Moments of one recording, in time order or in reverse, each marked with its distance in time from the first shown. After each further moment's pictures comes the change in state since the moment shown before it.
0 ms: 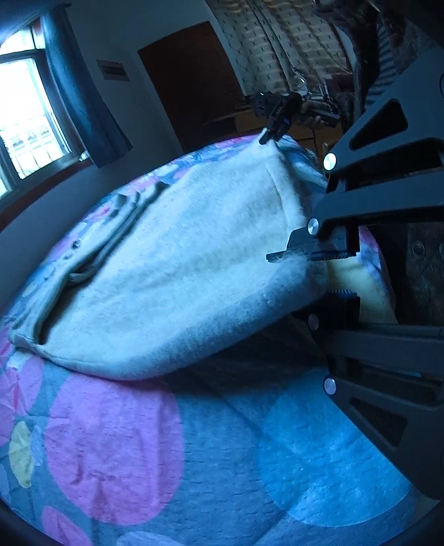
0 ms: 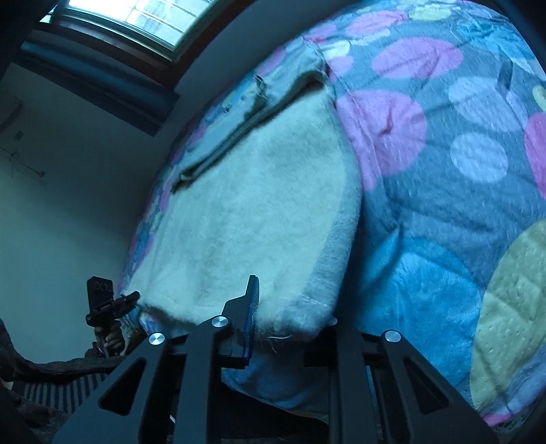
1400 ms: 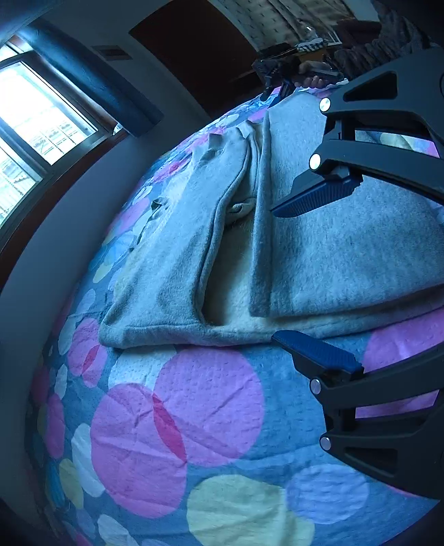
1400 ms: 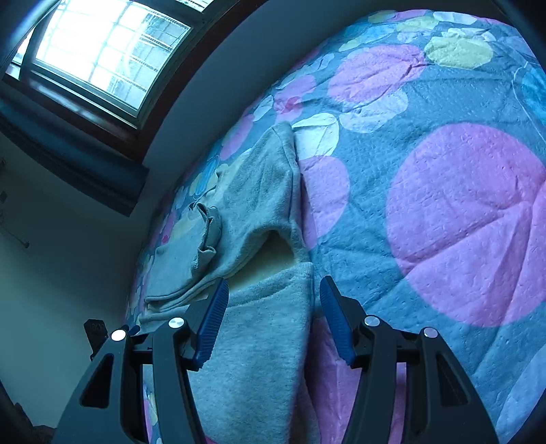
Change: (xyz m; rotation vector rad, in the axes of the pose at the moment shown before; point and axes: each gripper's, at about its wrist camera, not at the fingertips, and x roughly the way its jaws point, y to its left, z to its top) left arm 0.050 0.048 0.216 0.177 -0.155 0.174; right arm 0.082 -0.064 0.191 0.099 -0.148 -0.041
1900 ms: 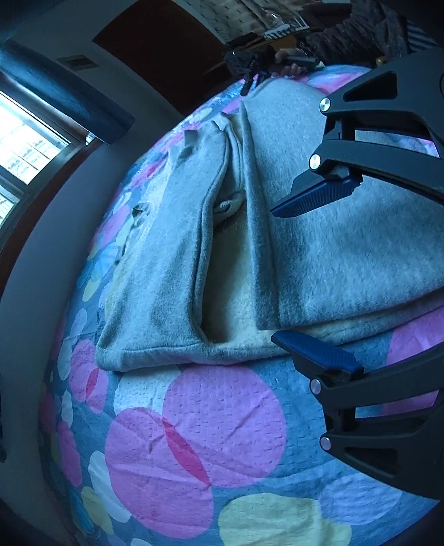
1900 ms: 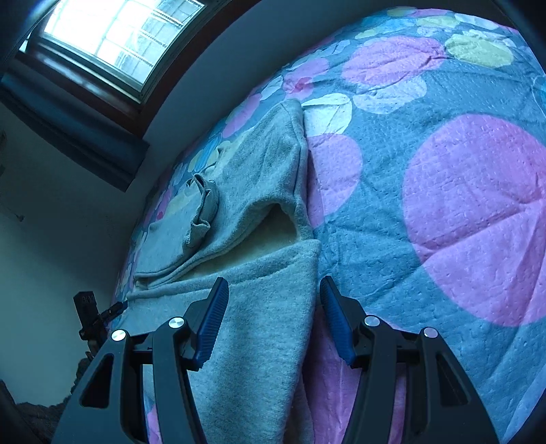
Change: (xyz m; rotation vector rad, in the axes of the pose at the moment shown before) left arm 0.025 -0.014 0.005 0.132 0.051 0.044; right arm 0.016 0.007 -0.011 -0.093 0.057 -0.025
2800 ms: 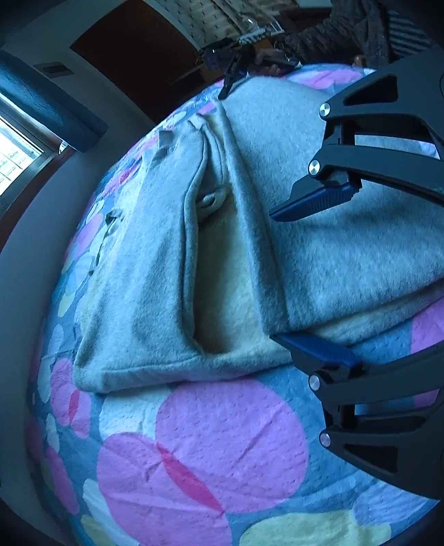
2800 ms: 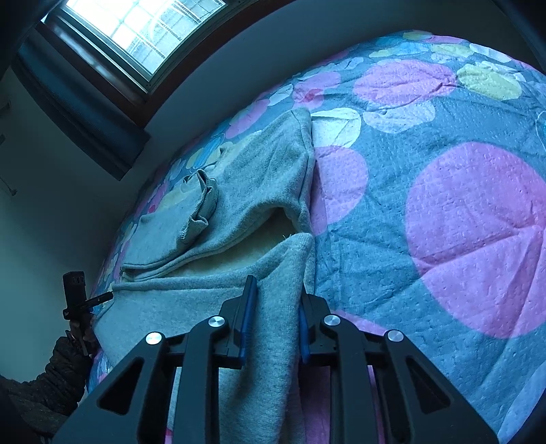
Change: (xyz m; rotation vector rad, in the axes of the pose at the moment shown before) left arm 0.019 0.005 0.008 0.045 0.111 -0.067; right arm 0.000 0.009 -0.002 -0.093 -0.041 -0.055
